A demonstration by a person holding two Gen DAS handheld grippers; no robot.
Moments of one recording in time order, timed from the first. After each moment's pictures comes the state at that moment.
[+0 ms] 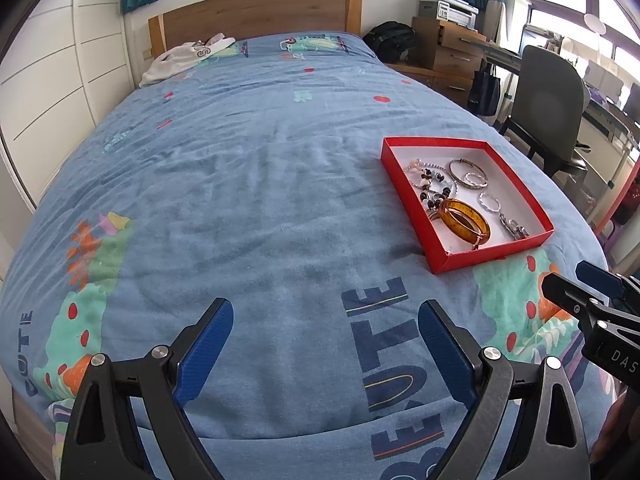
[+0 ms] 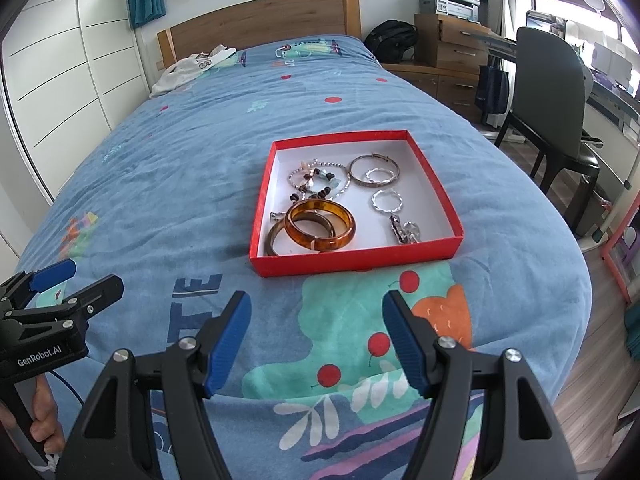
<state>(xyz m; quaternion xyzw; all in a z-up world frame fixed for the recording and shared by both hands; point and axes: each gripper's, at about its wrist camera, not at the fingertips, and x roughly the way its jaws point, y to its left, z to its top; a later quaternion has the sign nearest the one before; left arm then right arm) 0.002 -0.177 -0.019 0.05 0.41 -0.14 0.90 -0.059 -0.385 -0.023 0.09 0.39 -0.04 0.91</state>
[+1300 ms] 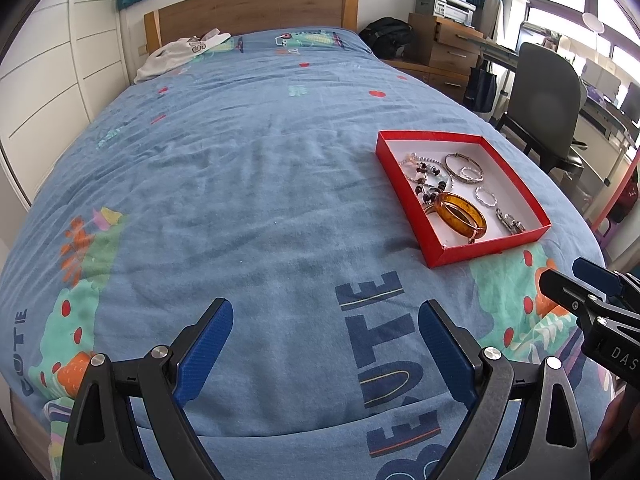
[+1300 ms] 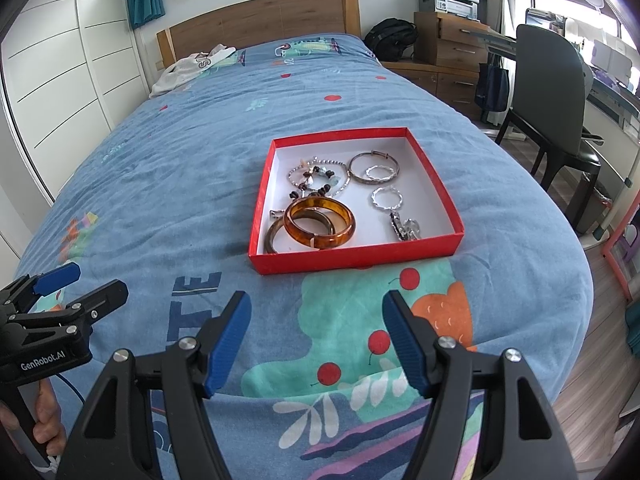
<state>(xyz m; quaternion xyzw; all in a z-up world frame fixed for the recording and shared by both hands) 0.002 -0.179 -0.026 0.05 0.42 -0.14 0.89 -0.062 -0.387 -0.025 0.09 0.39 -0.04 0.91</state>
